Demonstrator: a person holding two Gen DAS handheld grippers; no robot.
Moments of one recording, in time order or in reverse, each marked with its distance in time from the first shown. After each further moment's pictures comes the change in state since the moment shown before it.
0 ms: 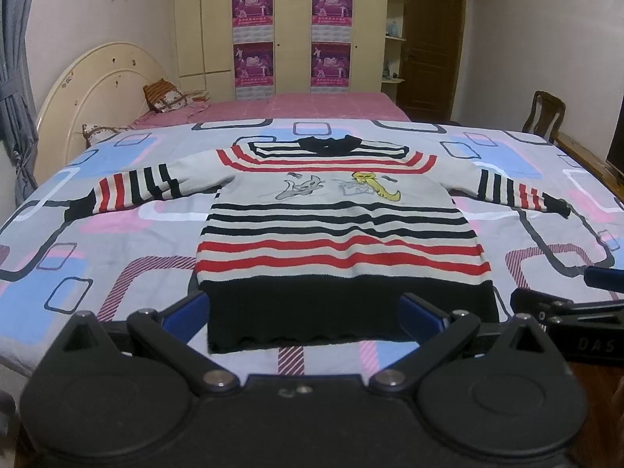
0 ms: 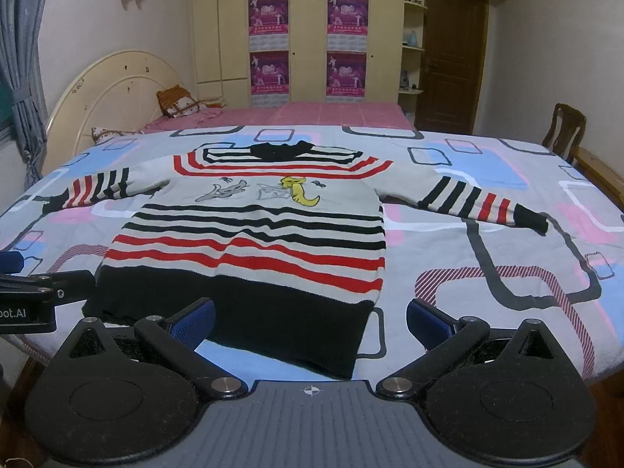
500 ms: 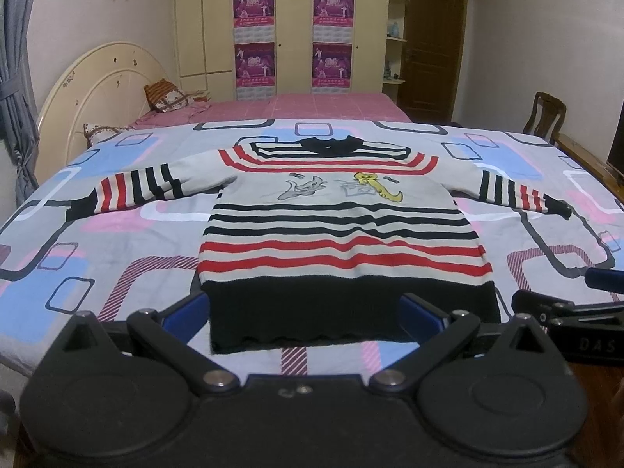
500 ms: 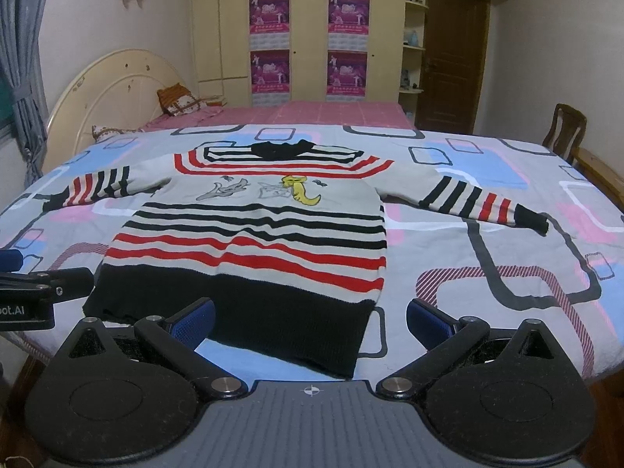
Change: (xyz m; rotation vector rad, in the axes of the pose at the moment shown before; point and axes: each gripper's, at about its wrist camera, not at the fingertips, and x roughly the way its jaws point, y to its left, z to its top) left arm 0.001 0.001 0.000 -0.003 -0.002 0.004; right arm 0.001 0.001 0.000 -0.008 0.002 0.001
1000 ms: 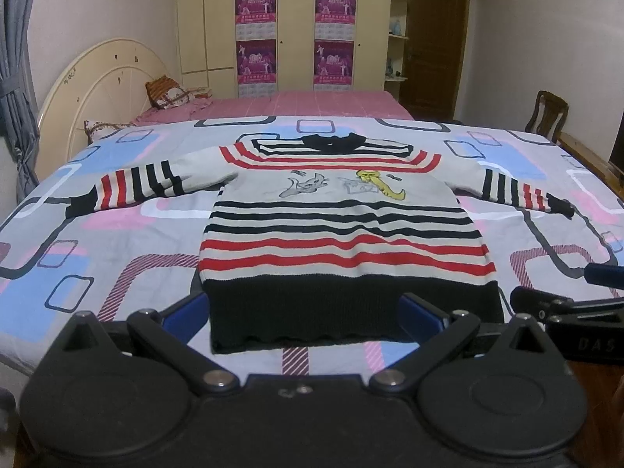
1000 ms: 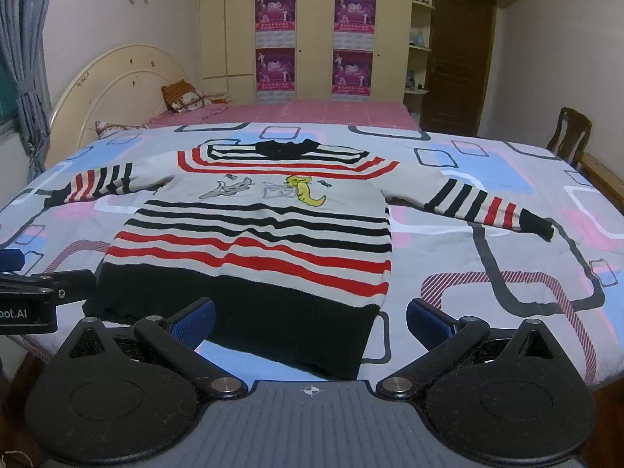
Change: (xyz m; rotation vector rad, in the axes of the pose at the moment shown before) left arm 0.002 0.001 0.000 -0.005 0.009 0.002; right arm 0.005 0.005 0.004 -0.018 0.007 0.005
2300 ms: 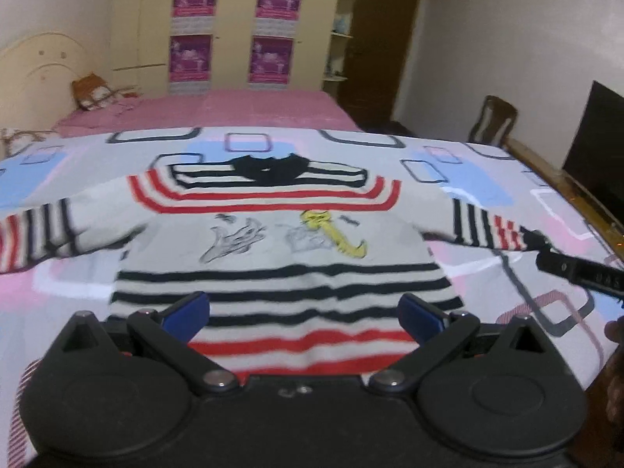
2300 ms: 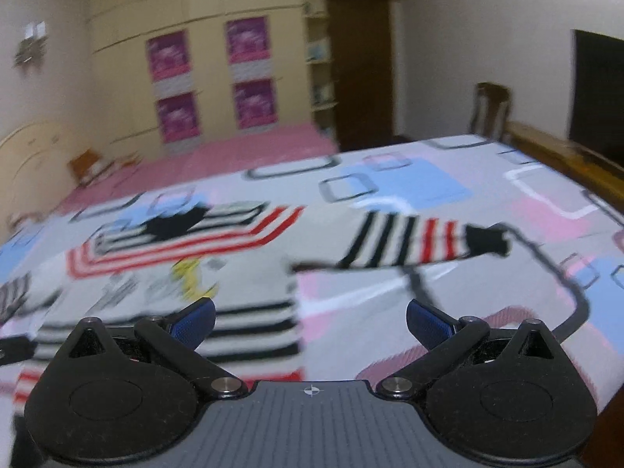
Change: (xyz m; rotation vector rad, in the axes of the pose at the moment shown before) left arm 0.134 -0.006 0.098 0.020 0.008 -0.240; right arm 0.089 -0.105 0.079 0.274 -0.112 -0.214
